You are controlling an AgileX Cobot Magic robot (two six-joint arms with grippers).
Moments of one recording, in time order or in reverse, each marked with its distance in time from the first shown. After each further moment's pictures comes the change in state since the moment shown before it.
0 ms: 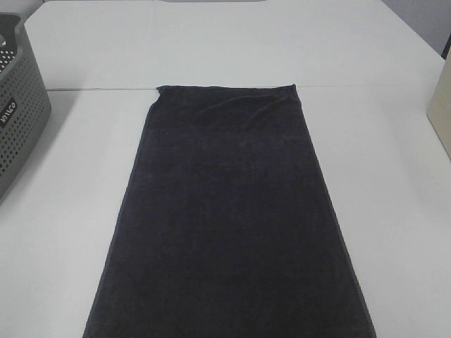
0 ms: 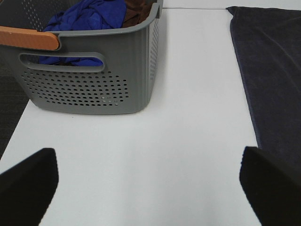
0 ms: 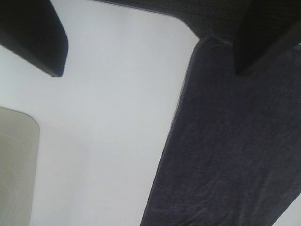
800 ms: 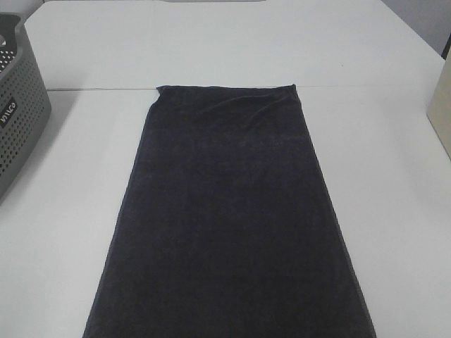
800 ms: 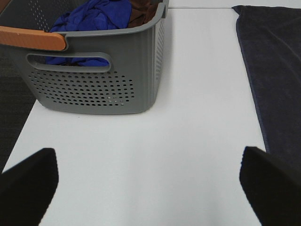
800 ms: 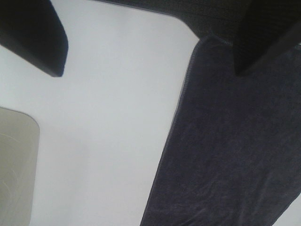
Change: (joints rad) left arm 0.000 0.000 0.000 0.021 -0.001 0.000; right arm 0.000 0.000 0.000 0.000 0.000 0.000
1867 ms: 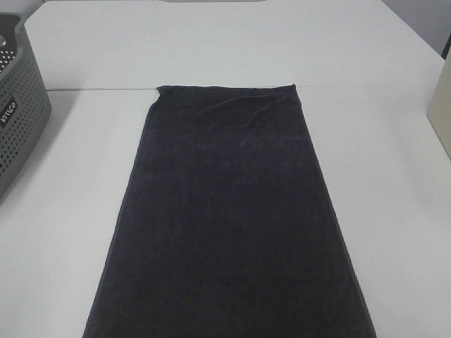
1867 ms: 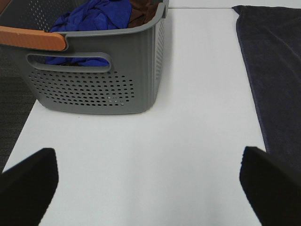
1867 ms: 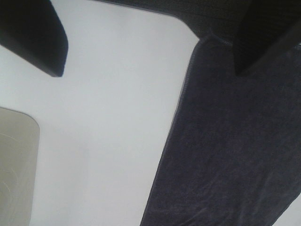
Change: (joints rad) left arm 0.000 0.000 0.000 0.000 0.000 0.000; right arm 0.000 0.000 0.000 0.000 0.000 0.000
